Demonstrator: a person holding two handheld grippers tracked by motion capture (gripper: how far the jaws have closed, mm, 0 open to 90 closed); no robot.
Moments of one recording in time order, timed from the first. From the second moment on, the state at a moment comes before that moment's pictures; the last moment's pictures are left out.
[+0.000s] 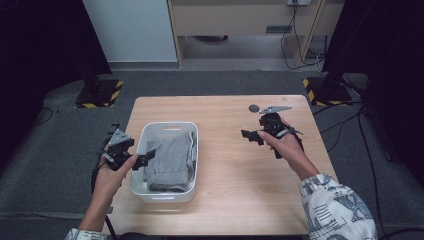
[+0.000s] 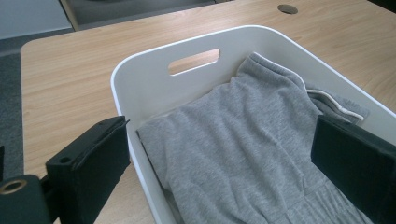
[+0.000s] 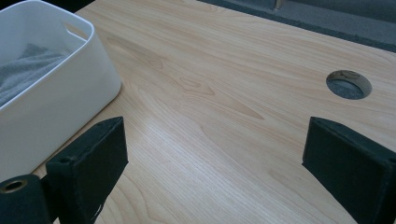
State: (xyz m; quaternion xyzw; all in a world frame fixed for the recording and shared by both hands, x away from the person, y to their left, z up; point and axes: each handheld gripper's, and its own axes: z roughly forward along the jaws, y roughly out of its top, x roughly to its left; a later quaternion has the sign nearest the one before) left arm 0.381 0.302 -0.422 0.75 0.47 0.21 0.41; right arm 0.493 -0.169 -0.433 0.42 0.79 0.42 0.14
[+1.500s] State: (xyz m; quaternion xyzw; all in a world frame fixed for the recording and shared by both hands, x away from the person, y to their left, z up) left arm 0.347 0.370 -0.443 0.71 0.50 0.24 0.43; right arm 0.429 -0.290 -0.474 0.47 0.76 0.42 0.17
